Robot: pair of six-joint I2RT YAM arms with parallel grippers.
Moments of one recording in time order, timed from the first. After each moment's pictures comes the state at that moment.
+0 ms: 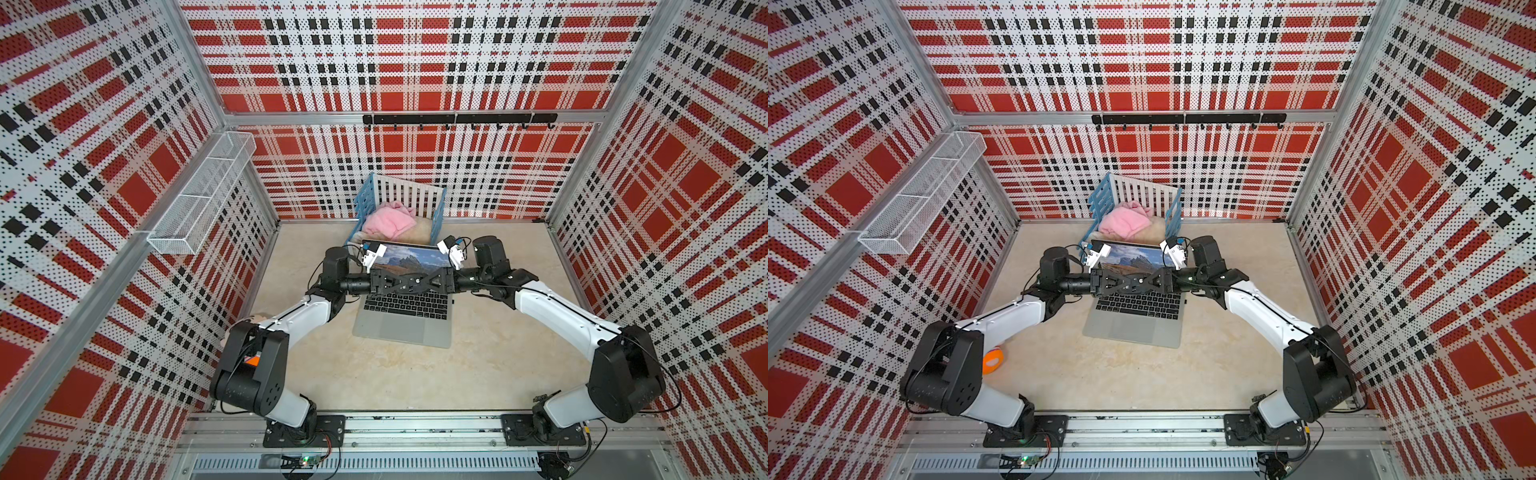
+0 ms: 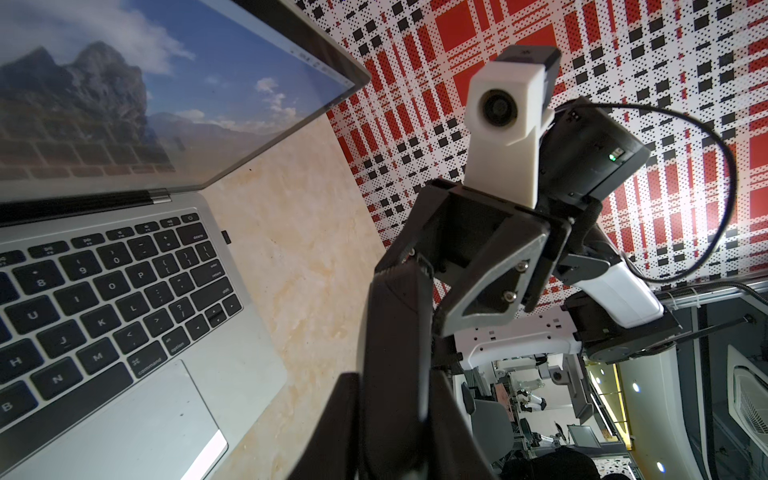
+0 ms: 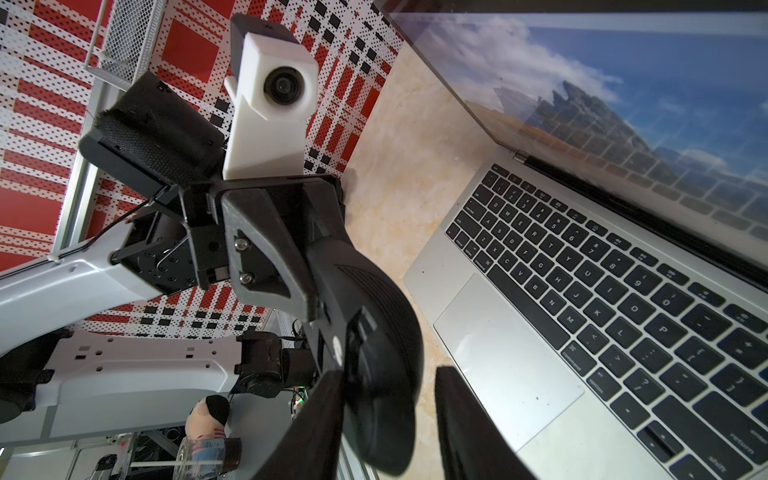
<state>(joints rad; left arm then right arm) -0.29 1.52 0.83 0.37 1.15 -0.81 0.46 1.49 1.10 -0.21 -0.76 0.47</state>
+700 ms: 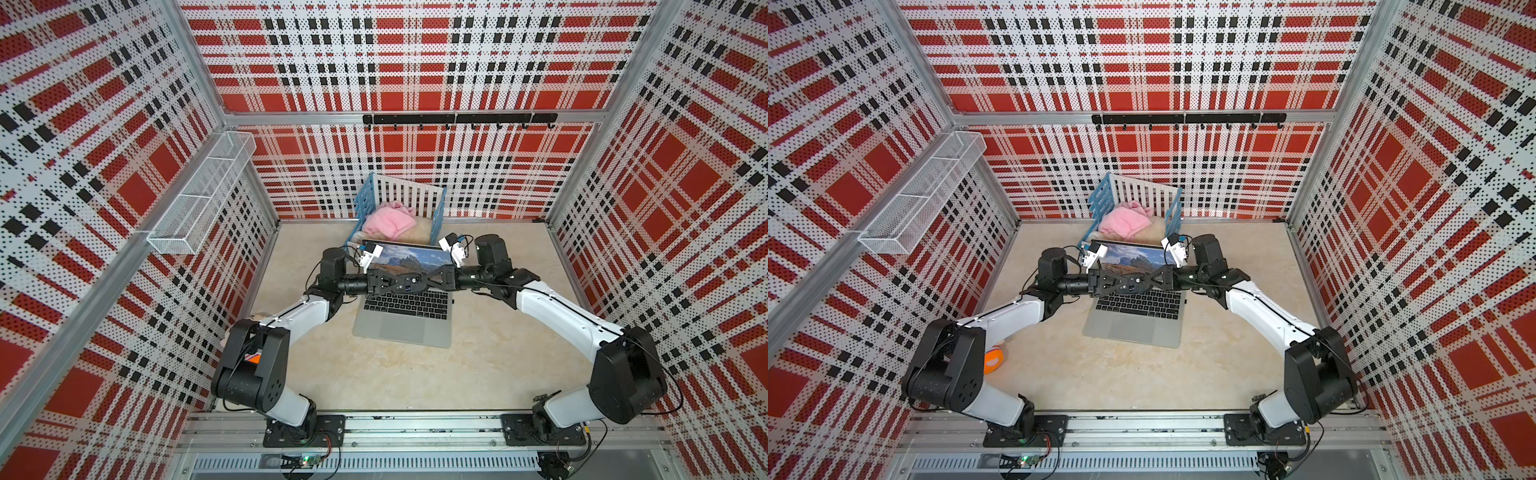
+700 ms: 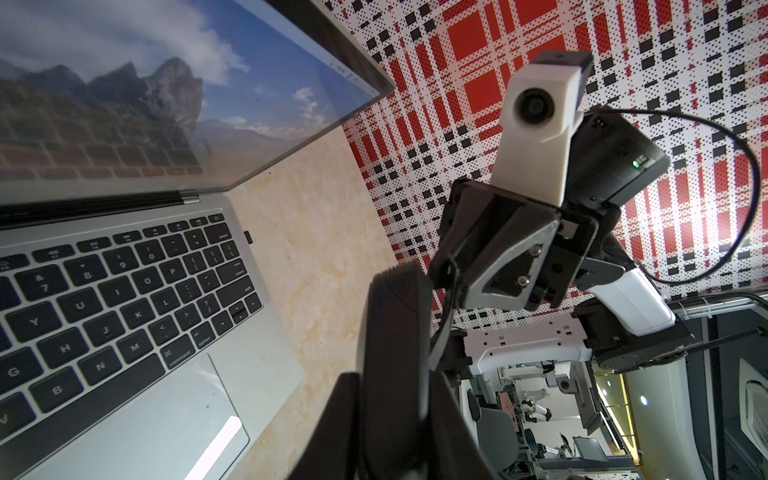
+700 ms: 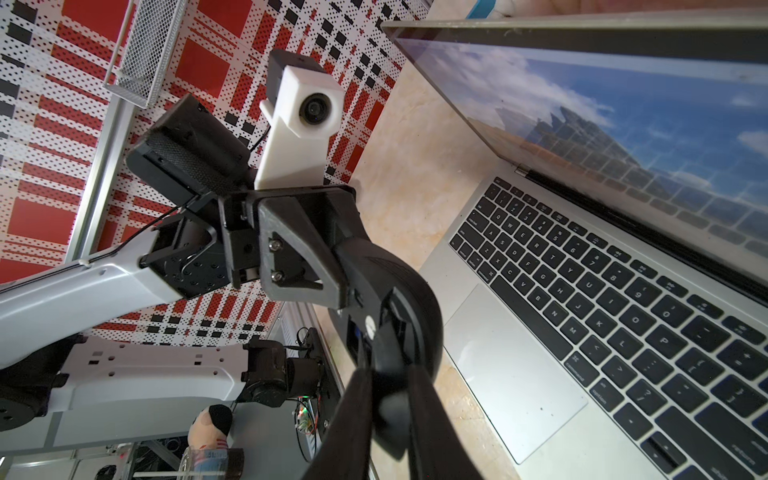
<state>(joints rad) -0.26 1.54 0.82 0.37 1.15 -0.78 0.46 1.48 1.10 -0.18 -0.76 0.50</state>
